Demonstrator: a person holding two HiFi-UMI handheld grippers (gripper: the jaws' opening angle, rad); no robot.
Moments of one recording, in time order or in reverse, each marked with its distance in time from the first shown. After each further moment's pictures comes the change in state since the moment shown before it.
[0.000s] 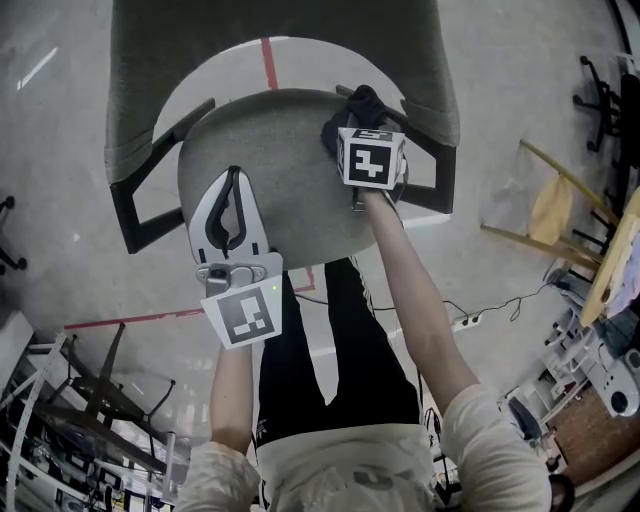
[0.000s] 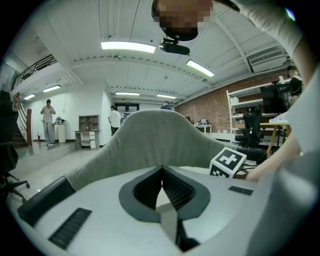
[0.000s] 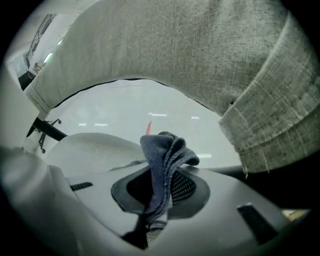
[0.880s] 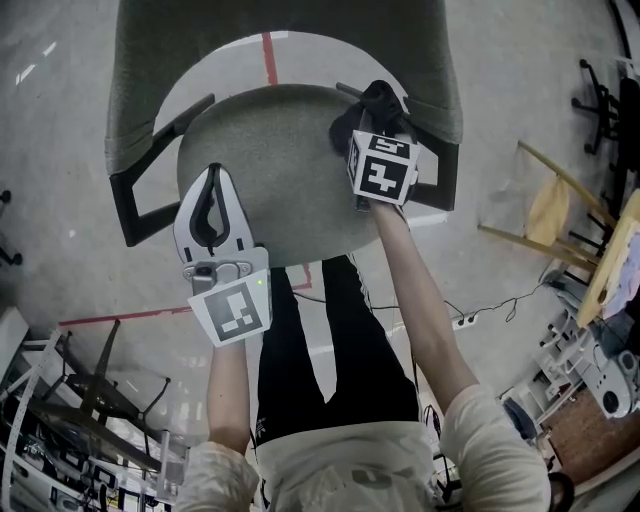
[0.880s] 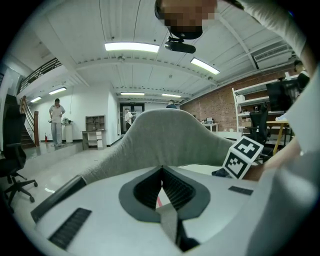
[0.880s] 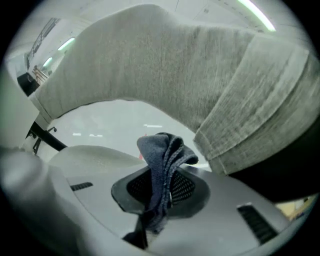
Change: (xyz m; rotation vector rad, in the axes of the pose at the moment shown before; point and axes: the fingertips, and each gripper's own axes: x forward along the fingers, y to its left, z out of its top) left arm -0.009 0.025 -0.002 -0.005 0.007 0.073; right arm -0.030 -0.016 0.017 0.048 -0.144 -0.053
